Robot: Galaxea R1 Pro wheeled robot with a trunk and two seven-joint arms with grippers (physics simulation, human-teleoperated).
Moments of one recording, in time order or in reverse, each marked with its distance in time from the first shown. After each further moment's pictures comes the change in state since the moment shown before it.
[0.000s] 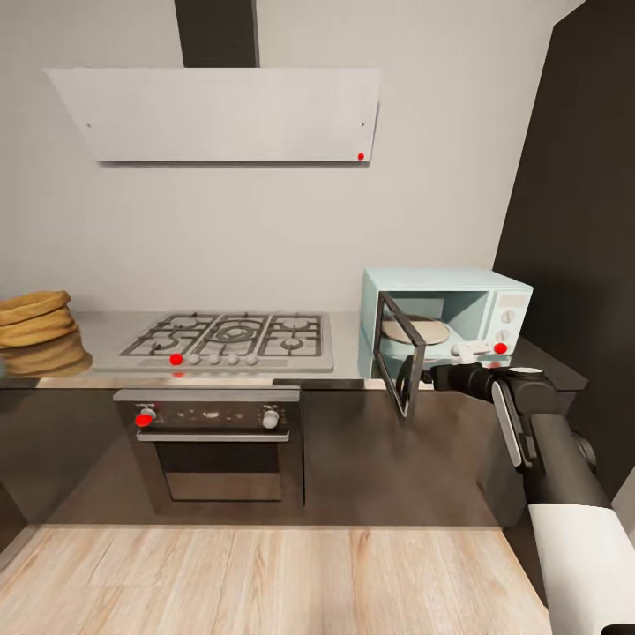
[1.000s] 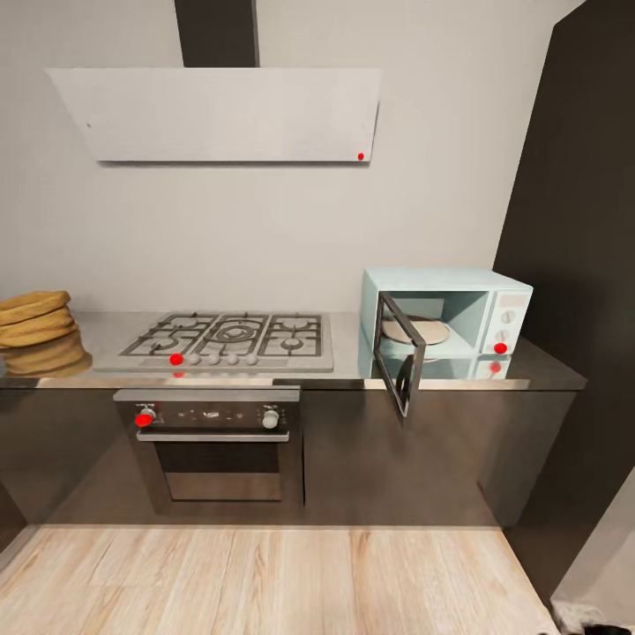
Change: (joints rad) left arm 0.000 0.000 0.002 0.000 0.000 0.000 0.000; right arm 0.212 -0.237 -0.090 1.364 0.007 -0.708 -0.213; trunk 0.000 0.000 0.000
